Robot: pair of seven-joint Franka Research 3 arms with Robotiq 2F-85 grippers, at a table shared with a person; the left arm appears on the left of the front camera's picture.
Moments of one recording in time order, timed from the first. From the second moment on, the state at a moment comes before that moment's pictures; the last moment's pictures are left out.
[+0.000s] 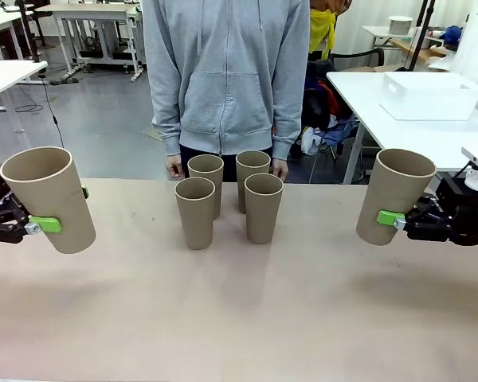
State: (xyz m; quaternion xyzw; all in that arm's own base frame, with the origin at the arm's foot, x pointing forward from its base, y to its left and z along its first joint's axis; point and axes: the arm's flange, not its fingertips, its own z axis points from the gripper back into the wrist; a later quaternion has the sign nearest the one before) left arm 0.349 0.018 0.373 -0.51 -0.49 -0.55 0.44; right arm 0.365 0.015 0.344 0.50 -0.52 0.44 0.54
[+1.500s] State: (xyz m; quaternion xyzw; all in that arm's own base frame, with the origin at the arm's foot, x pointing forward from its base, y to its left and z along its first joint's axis) left arm 0.349 0.018 0.373 -0.51 -0.49 -0.55 0.44; right arm 0.365 0.015 0.344 0.50 -0.52 0.44 0.54
